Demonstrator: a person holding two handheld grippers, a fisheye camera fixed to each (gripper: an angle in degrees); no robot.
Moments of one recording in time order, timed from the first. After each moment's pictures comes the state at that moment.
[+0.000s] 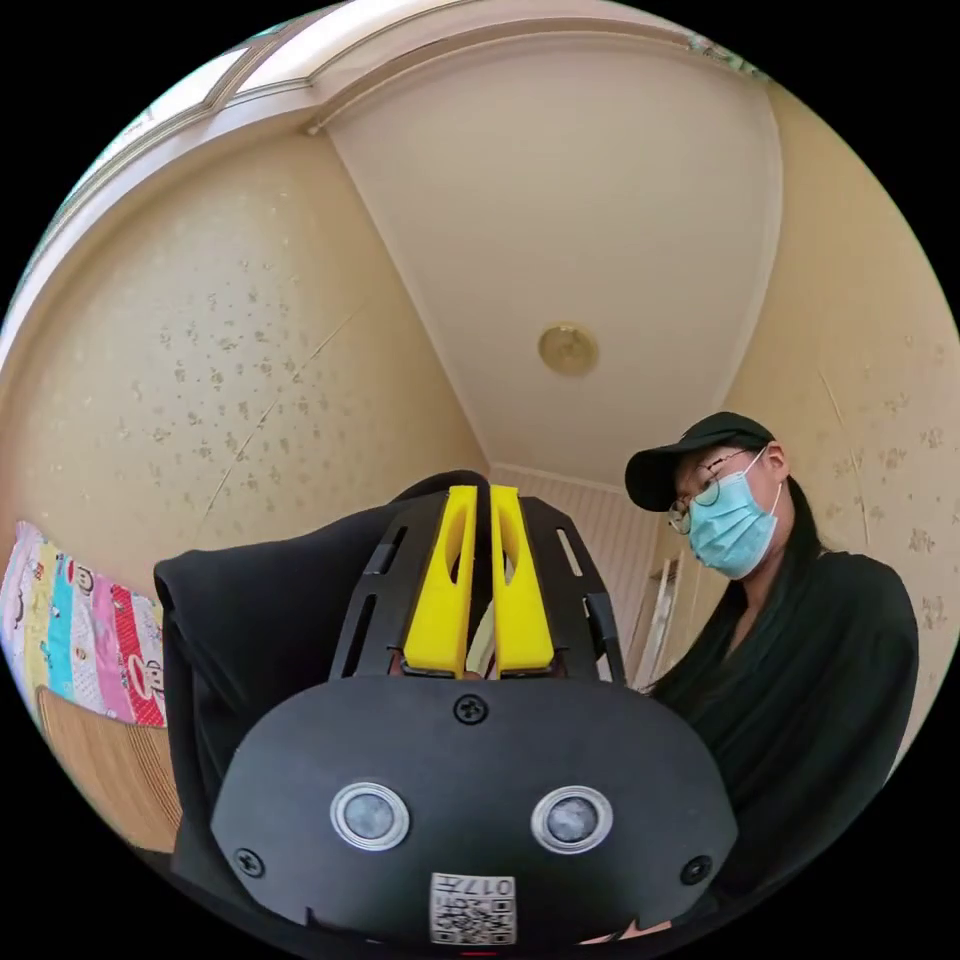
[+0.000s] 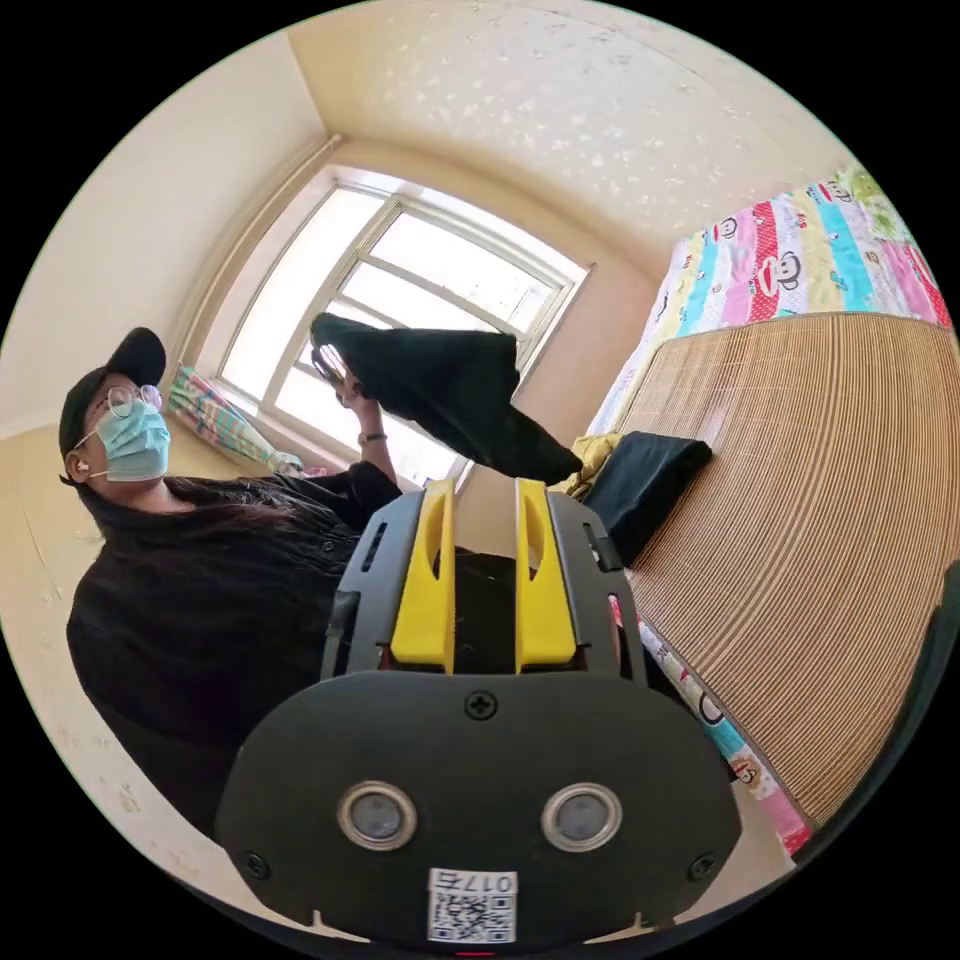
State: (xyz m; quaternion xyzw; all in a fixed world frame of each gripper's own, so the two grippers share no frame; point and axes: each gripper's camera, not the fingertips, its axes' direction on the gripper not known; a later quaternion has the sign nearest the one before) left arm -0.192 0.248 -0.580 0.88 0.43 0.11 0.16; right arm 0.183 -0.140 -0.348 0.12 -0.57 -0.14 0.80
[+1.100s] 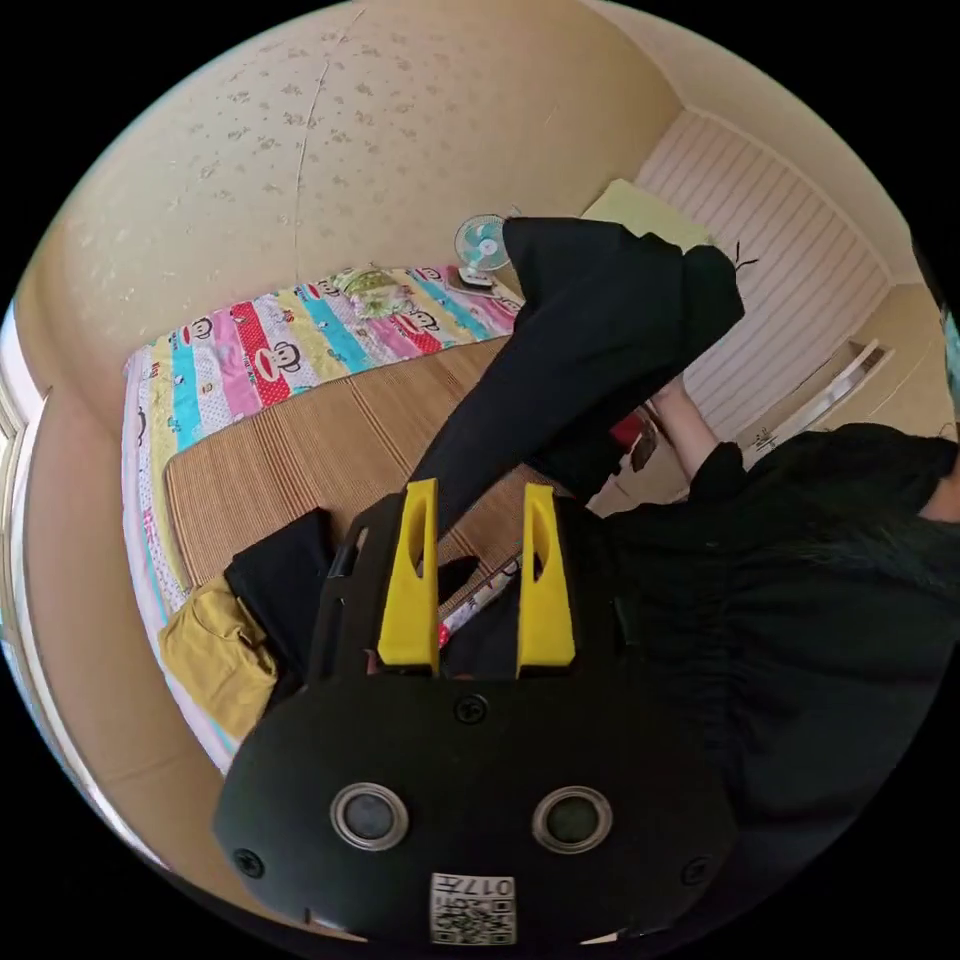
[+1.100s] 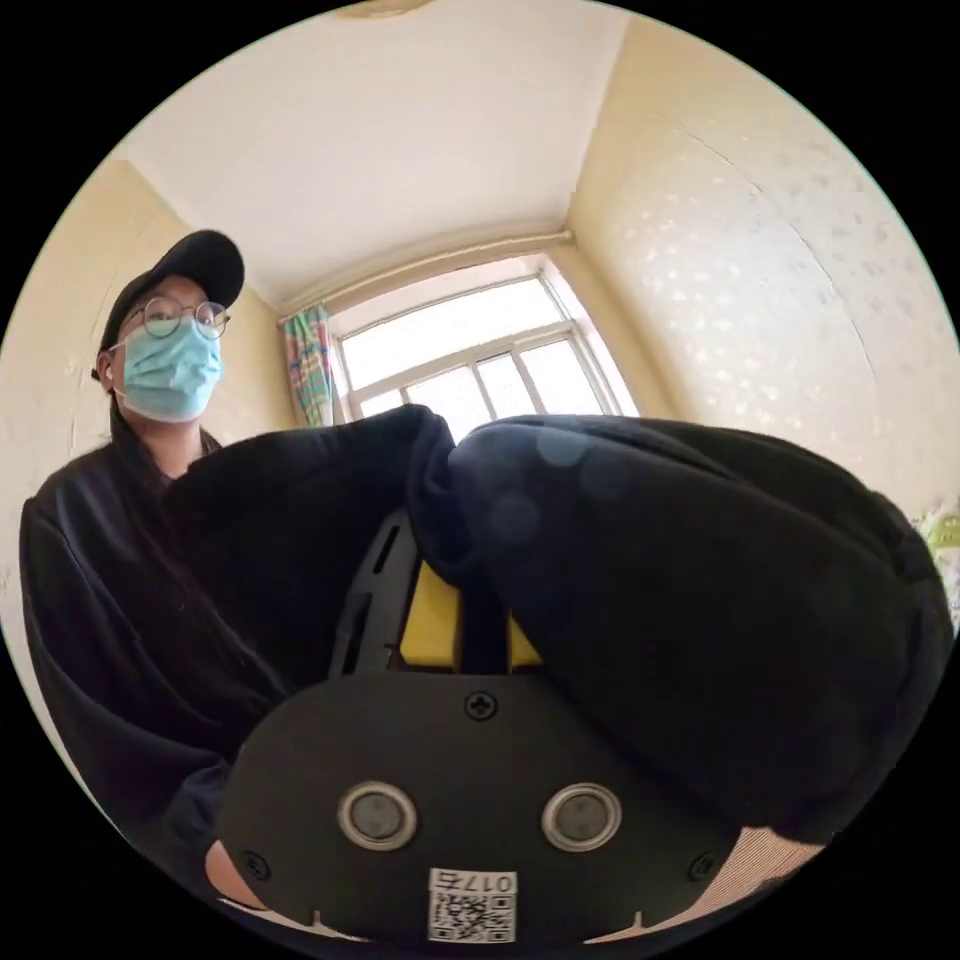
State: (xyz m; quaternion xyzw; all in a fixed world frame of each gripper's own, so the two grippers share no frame) left arm 0.088 -0.013 -0.601 0.61 0.34 0.08 0.71; right arm 0.214 -0.077 -0.463 0.43 -0.52 -0.31 0.67
